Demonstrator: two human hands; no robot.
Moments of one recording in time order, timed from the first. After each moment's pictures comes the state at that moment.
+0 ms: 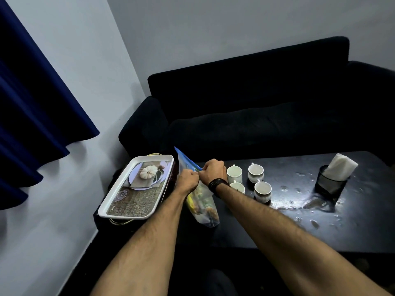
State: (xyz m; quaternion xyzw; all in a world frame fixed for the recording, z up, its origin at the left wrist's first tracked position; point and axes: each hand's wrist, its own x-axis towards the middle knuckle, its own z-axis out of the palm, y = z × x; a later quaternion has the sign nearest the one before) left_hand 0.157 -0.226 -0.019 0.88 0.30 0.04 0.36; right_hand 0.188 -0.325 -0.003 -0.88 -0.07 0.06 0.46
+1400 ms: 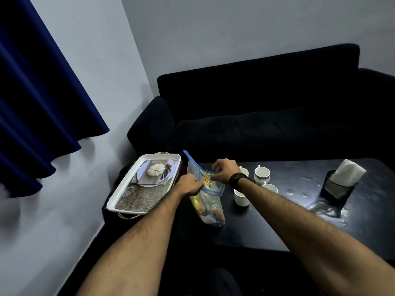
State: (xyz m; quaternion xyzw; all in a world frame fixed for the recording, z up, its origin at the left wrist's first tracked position) left_hand 0.125 -0.208 -0.004 0.92 0.28 -0.09 0.25; right_hand 0.209 -0.351 -0.004 -0.89 -0.20 0.13 0.38
